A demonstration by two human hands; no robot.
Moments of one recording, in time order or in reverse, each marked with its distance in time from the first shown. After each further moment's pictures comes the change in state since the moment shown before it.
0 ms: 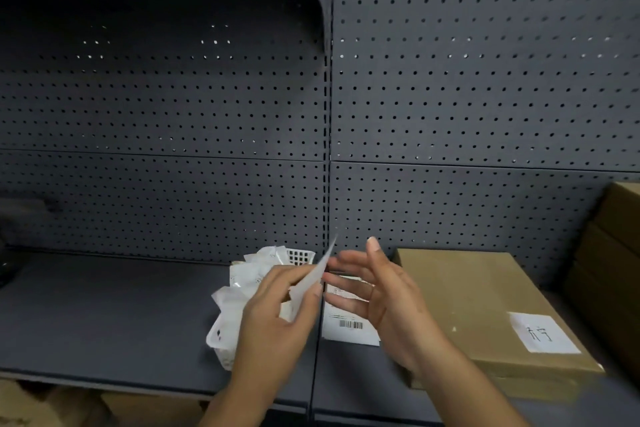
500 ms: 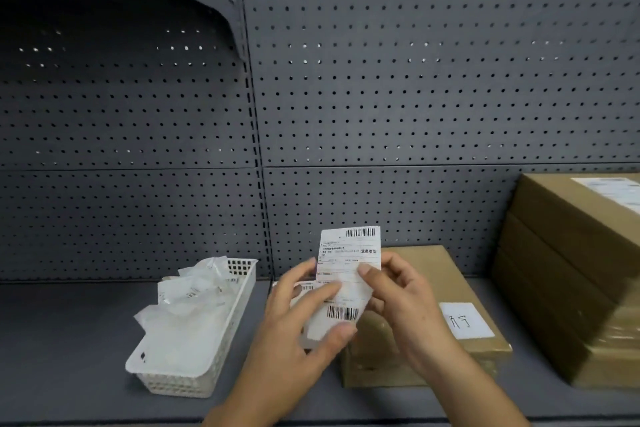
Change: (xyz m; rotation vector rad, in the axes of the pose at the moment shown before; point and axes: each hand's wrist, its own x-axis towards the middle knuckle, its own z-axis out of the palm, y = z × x) left_hand -0.015 0.029 0.086 0.046 -0.393 0.050; right_hand -0.033 -0.049 -0.097 -0.147 0.165 -0.171
